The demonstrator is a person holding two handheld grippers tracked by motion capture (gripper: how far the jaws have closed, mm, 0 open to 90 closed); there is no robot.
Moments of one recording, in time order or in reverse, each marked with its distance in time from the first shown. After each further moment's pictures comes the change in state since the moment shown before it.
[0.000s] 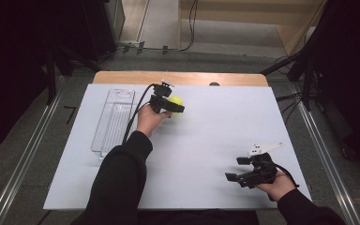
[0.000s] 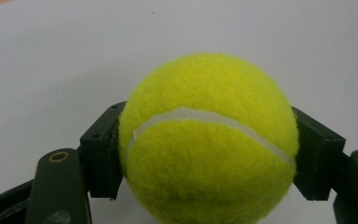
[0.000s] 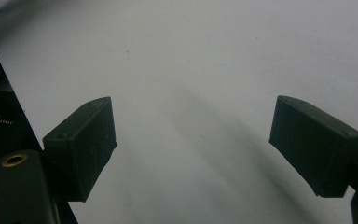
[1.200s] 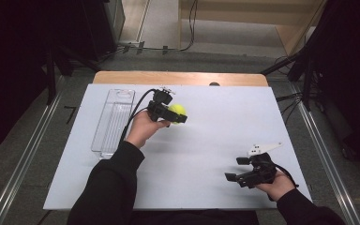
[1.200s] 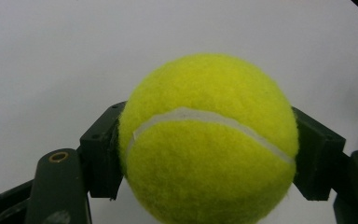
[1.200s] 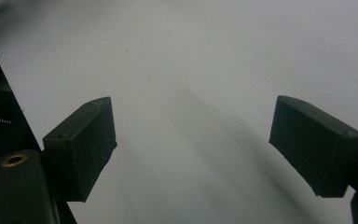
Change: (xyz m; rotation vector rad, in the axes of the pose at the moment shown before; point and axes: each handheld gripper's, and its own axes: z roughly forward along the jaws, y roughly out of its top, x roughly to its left) left arm -0.034 -0.021 -0.041 0.017 -0.138 0.097; right arm 0.001 0.001 0.001 0.005 -0.005 0.004
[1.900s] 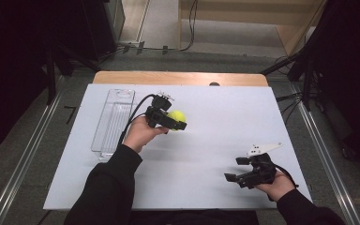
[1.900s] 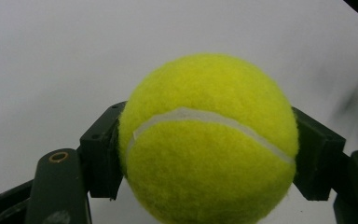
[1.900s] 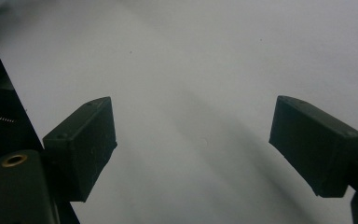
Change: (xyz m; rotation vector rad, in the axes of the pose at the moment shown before) left arm -0.010 -0.013 -0.009 0.024 -0.046 0.017; right arm 0.002 0.001 0.000 -0.002 0.004 -0.013
